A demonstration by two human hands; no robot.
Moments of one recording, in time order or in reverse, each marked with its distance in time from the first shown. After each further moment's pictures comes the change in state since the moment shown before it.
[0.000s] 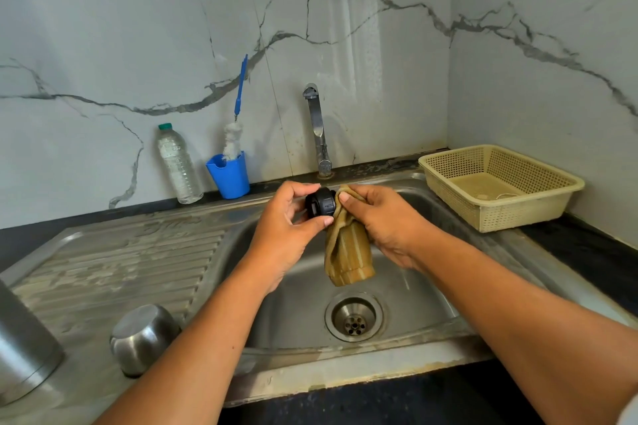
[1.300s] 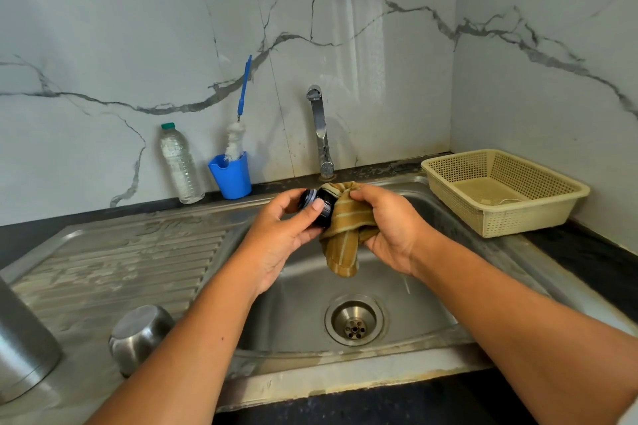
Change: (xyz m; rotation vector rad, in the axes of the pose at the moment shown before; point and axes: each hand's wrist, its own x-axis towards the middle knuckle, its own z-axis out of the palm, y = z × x) left_hand 0.003 0.005 -0.008 -0.373 -0.011 -0.262; right_hand -0.009 -0.013 0.006 0.338 0.022 0.134
